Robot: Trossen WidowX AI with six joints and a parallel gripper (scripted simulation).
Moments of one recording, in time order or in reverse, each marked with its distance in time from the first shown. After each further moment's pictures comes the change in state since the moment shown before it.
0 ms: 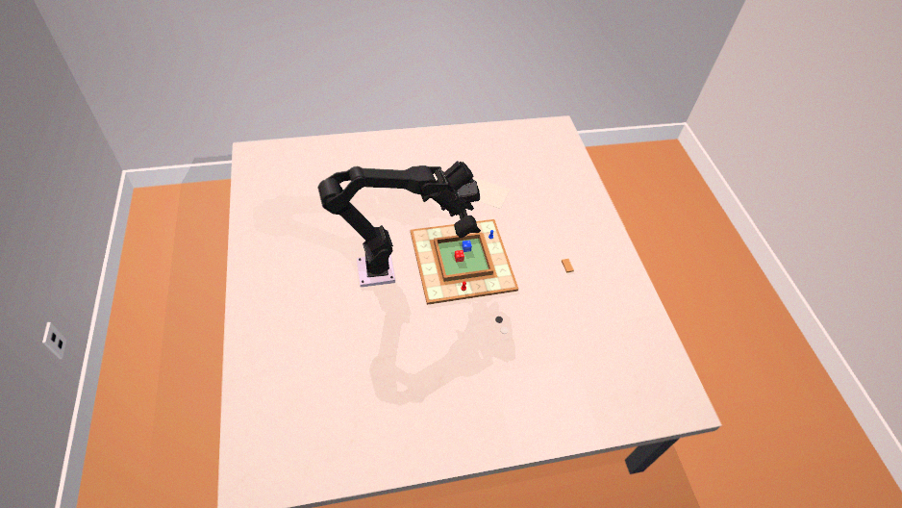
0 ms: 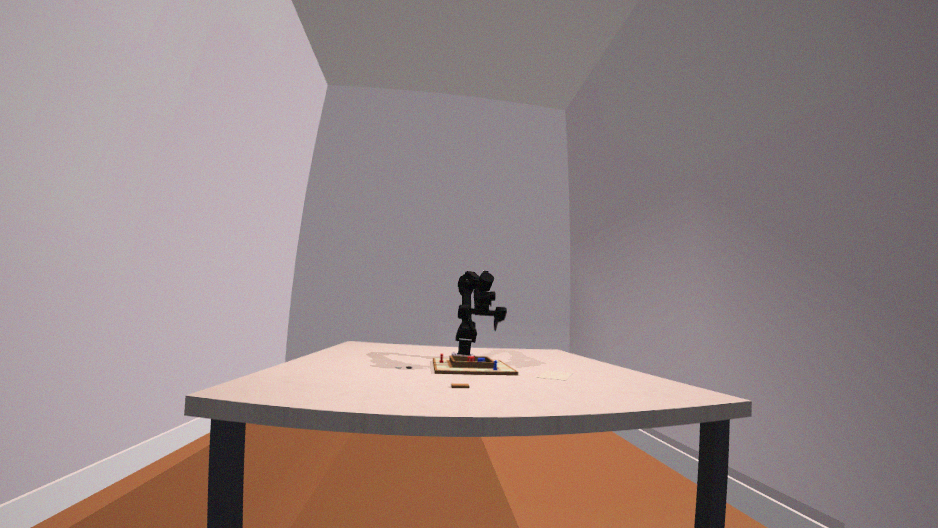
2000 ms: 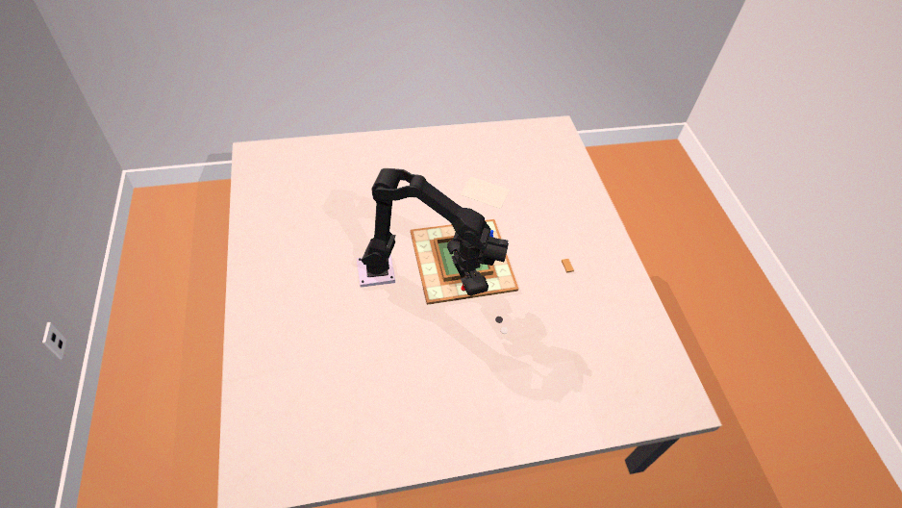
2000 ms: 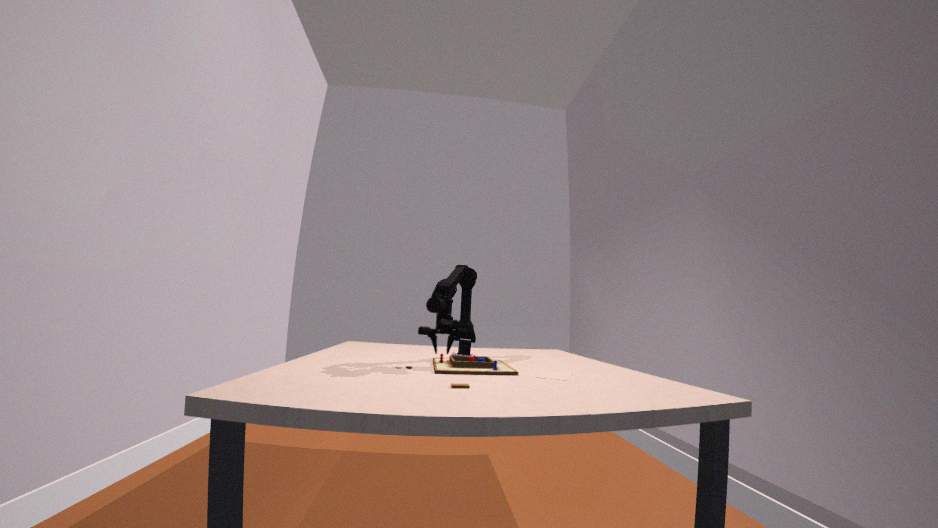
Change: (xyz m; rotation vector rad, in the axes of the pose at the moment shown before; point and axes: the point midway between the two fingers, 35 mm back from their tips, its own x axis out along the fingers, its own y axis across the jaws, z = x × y) arm 0.049 -0.150 -0.089 -0.133 0.694 0.040
